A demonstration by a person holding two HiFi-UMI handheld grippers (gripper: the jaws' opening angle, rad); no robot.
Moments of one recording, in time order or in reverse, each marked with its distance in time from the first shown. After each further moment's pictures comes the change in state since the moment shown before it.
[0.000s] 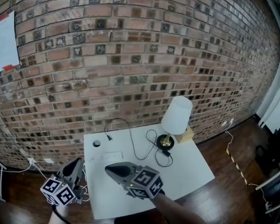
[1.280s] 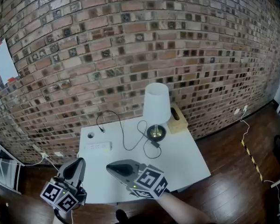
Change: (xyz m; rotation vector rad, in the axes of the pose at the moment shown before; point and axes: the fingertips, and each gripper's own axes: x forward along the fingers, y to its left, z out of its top) left arm 0.017 -0.218 0.001 0.236 -0.035 0.047; right arm -0.179 0.002 -0.017 -0.039 -0.163 0.124
